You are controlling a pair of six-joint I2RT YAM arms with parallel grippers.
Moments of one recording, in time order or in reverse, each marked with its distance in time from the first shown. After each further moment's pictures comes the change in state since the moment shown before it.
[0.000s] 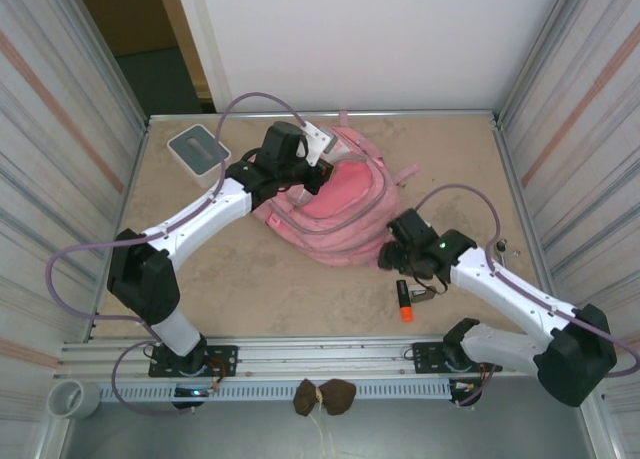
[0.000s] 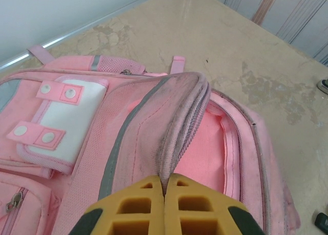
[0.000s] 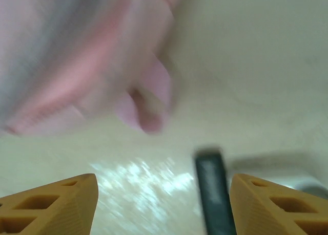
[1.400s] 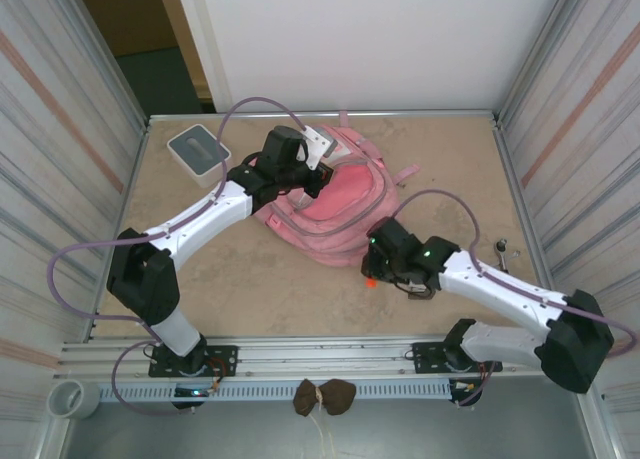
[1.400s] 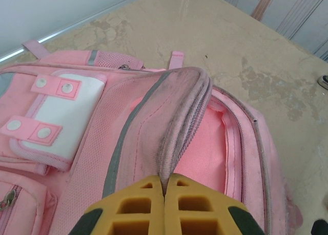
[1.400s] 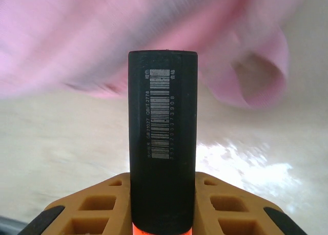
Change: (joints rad) left arm 0.000 -0.002 -0.041 0.037 0.000 -0.001; right arm 0.113 0.047 0.028 0.217 -0.127 0.086
